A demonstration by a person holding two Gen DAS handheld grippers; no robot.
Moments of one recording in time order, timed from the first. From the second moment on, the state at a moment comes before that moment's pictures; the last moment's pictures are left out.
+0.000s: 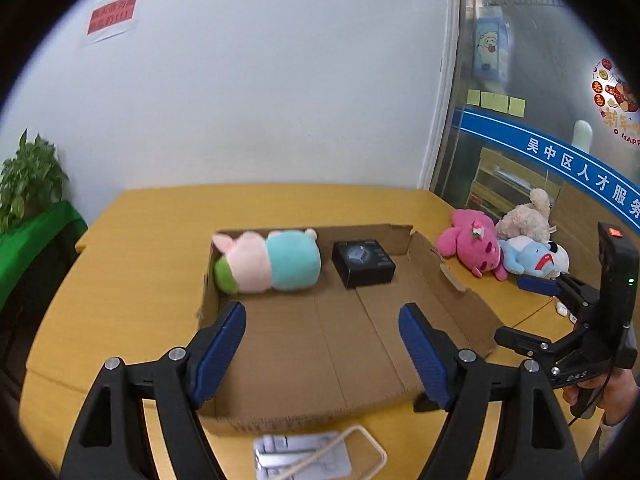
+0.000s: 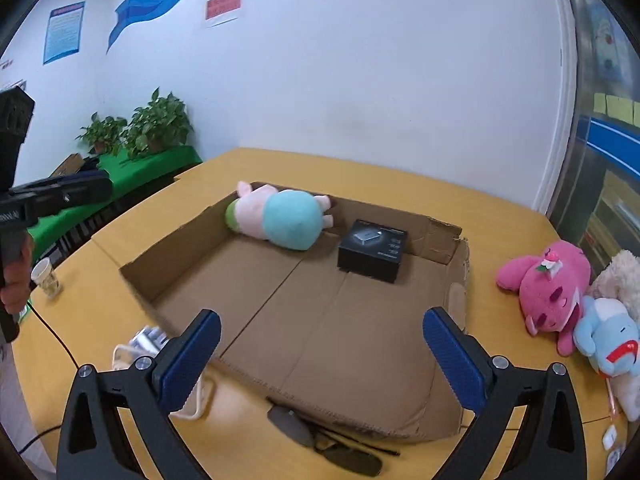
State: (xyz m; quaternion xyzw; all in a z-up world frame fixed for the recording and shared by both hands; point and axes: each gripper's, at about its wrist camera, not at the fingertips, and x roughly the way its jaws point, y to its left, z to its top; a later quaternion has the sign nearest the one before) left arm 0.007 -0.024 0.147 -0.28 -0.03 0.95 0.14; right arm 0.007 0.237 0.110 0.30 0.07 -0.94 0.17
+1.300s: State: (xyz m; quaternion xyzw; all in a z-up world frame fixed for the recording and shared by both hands) left arm 0.038 -0.004 0.024 -0.42 -0.11 0.88 0.19; right arm 0.090 0.257 -0.033 0.46 0.06 -0.82 0.35
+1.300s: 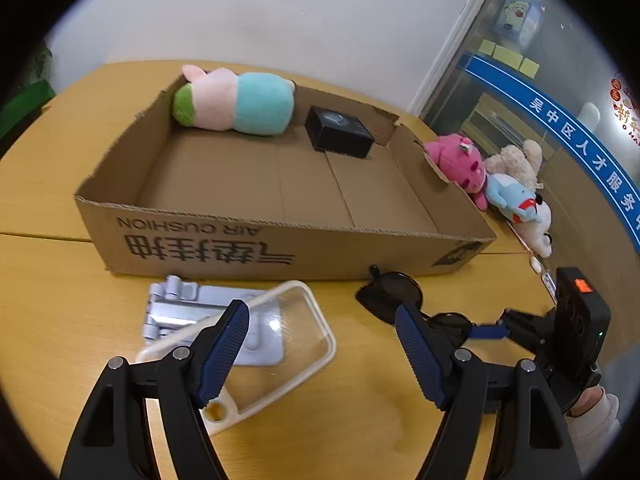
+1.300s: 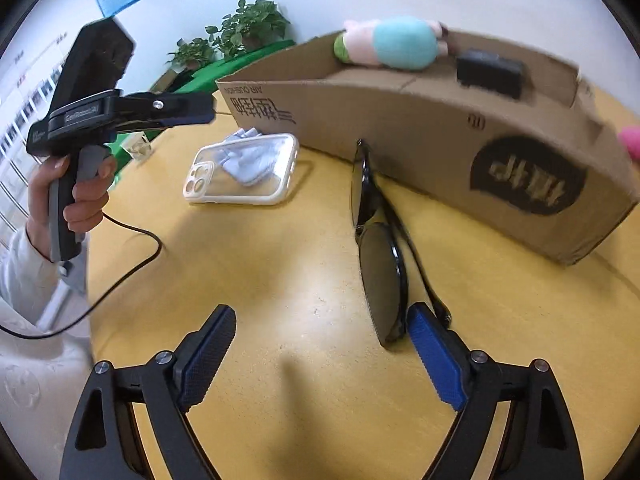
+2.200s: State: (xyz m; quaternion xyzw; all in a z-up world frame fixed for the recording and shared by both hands) left arm 0.012 0.083 -0.020 -0.51 -0.16 0.79 0.31; right arm 0.051 0.259 -0.052 0.50 0.10 -0.81 0.29
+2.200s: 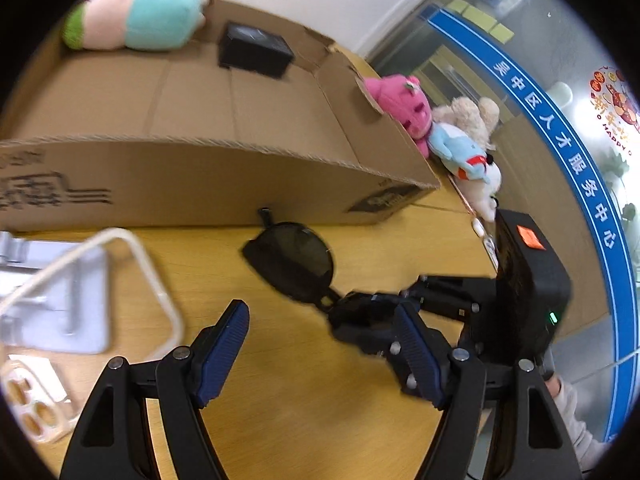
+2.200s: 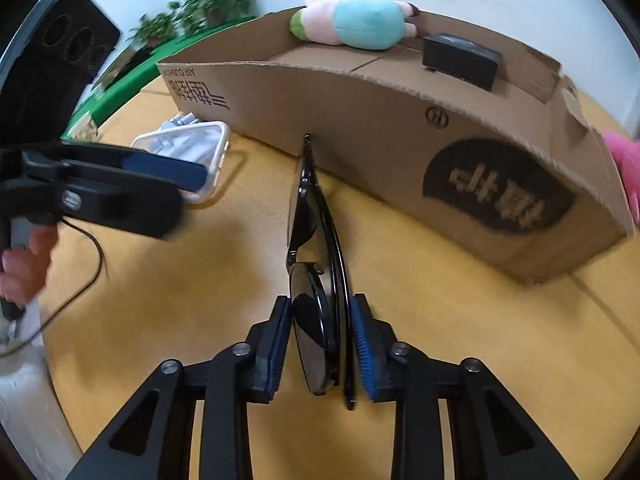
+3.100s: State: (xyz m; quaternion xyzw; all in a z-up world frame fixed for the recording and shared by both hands) left arm 0.005 0.086 0.027 -0.48 -0.18 0.79 0.33; right arm 0.076 0.267 0.013 0.42 -0.10 -0.86 0.27
